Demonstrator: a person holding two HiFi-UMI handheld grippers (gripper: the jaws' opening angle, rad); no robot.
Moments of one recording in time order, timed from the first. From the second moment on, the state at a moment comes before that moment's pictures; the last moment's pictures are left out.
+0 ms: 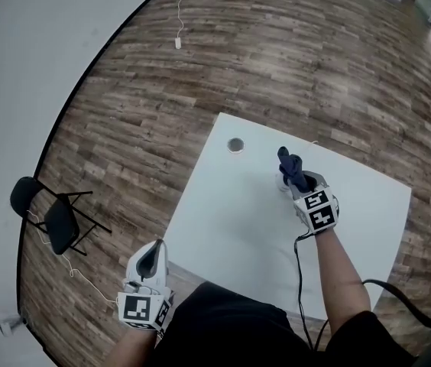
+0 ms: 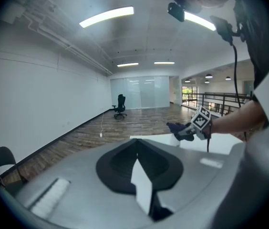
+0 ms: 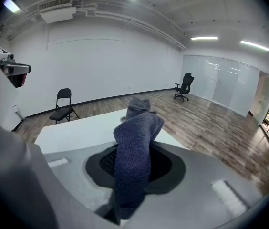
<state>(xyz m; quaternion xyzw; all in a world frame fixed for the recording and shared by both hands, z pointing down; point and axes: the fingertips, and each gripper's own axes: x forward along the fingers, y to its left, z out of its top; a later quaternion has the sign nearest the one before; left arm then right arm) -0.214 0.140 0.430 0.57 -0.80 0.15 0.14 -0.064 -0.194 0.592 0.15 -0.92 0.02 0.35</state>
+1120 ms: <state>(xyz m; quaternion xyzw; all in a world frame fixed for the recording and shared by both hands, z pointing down) -0.201 0.132 0.438 0.58 -0.78 0.16 0.15 -0.020 -0.200 0.647 0.16 -0.89 0.09 0.41</state>
